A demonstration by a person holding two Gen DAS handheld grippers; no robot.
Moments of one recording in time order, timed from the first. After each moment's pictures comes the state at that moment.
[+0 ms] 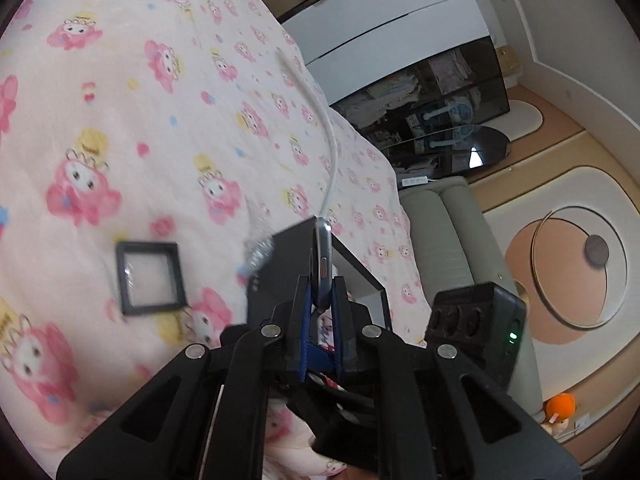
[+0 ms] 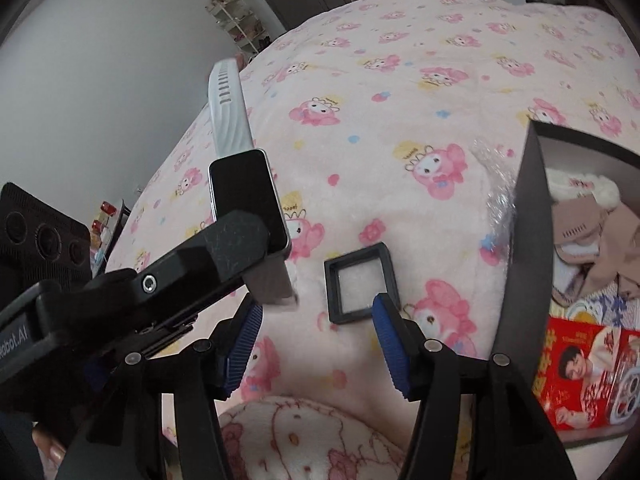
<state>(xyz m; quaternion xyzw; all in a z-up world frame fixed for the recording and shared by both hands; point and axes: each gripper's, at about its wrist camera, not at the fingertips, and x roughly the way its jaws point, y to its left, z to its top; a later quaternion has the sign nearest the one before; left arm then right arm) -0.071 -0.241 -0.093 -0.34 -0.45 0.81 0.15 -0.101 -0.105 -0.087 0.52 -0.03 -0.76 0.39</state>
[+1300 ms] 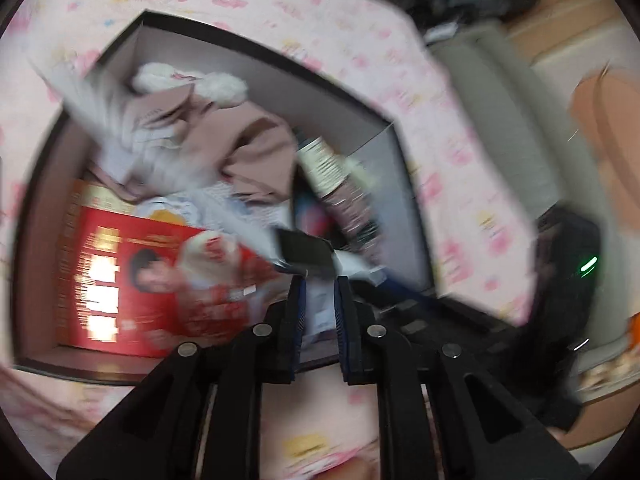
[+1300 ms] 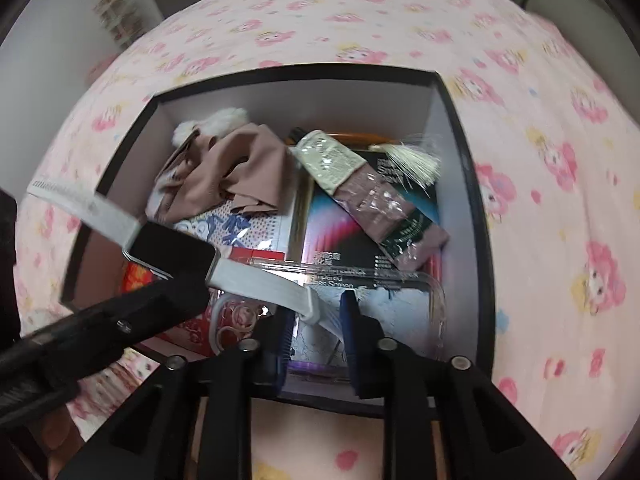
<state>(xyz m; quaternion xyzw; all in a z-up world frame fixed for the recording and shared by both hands) -0.130 0.046 -0.123 -0.54 -0.24 0.79 0.15 -0.177 0.163 -0.116 0.57 0.03 -0.80 0.19</state>
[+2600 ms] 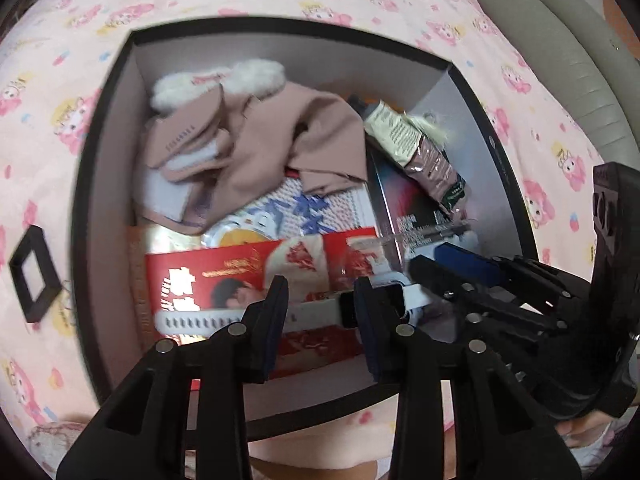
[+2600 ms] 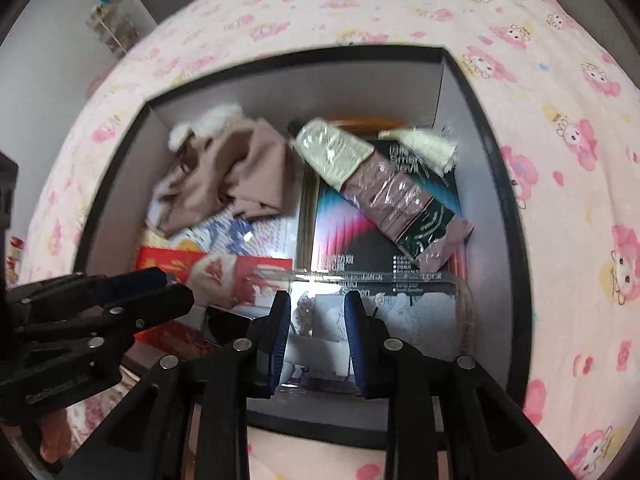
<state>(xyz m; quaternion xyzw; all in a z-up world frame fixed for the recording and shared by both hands) -0.164 0.031 -0.141 -0.62 -0.10 0.77 0.12 -0.179 0.168 -0.131 0.59 0.02 -0.79 0.20</state>
